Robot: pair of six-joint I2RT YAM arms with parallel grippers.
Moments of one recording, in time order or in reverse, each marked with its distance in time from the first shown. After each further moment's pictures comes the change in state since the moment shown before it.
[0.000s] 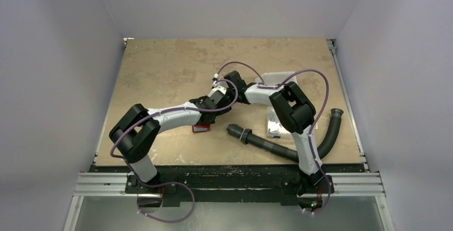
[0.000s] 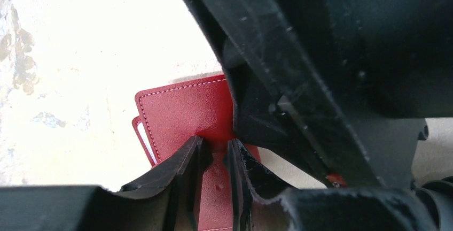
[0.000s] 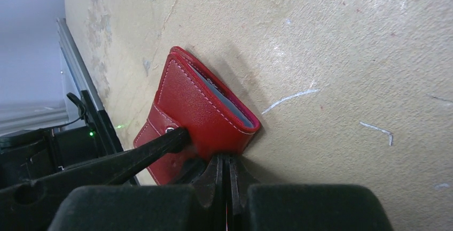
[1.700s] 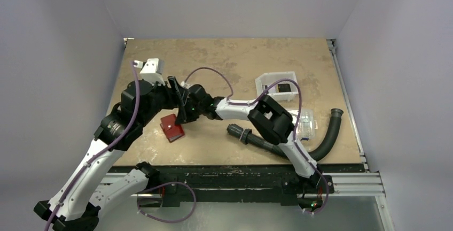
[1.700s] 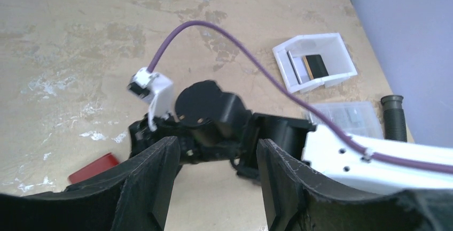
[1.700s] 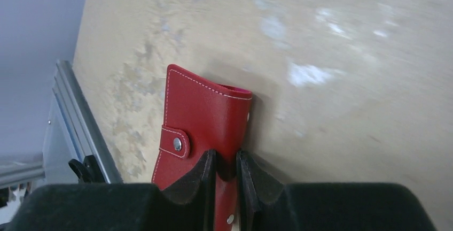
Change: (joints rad) left arm 0.251 -0.931 0.076 -0.177 0.270 -0.116; right arm 0.297 0.088 0.194 0.140 0.374 0.209
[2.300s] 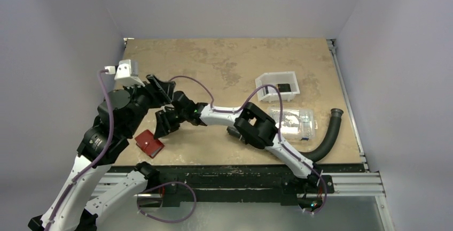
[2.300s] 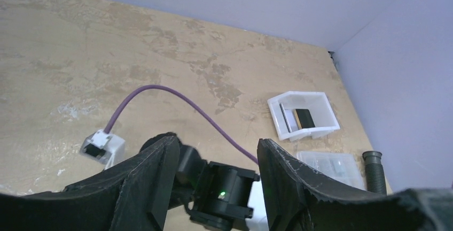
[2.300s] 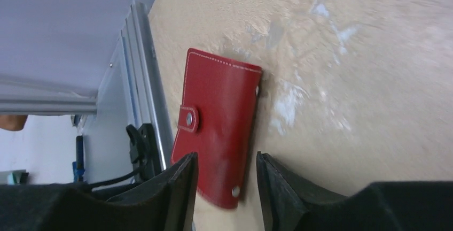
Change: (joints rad) left arm 0.000 -0.121 0.041 0.023 -0.140 -0.045; right arm 0.119 0.274 0.385 0.031 -0.251 -0.006
